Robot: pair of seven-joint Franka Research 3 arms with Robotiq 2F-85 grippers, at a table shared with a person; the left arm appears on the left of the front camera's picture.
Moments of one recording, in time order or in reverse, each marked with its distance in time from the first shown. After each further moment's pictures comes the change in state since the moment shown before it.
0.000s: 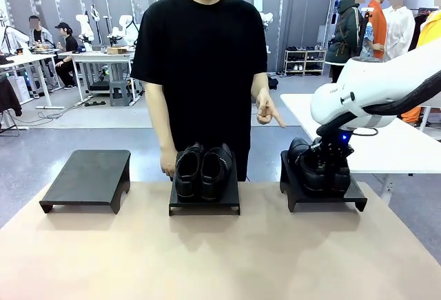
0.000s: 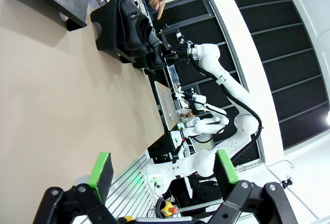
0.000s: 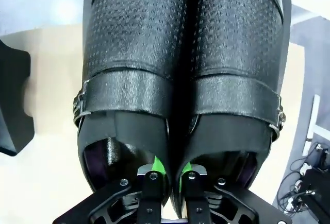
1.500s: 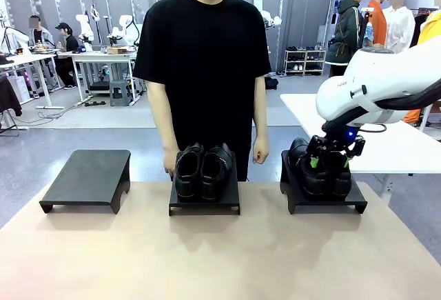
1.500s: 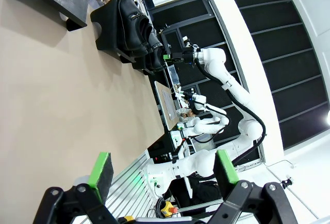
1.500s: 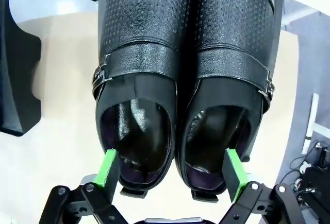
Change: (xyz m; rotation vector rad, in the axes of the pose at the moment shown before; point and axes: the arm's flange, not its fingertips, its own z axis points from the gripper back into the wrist) left arm 0.000 0.000 0.000 0.000 0.000 0.000; right arm -0.026 0.005 0.031 0.002 -0.016 0.006
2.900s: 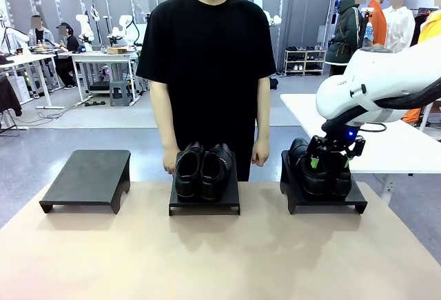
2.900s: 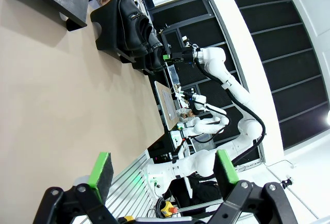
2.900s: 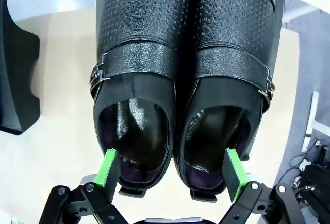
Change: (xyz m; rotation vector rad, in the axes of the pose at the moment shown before) left arm 0.000 0.000 0.000 0.000 0.000 0.000; right arm 0.002 -0.001 -0.001 -0.001 0.018 0.000
